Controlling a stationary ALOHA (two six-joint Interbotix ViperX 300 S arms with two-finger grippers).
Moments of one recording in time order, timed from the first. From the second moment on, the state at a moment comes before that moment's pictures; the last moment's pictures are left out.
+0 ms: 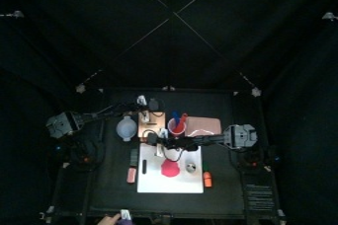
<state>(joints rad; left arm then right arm) 0.56 0.02 0.55 0.00 0.28 0.45 -0.09 0.39 0.18 -0.62 0.25 0.63</state>
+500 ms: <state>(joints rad) 0.57 -0.05 0.55 -0.02 0.20 0.44 -0.02 0.29 0.18 -0.56 0.25 0.64</state>
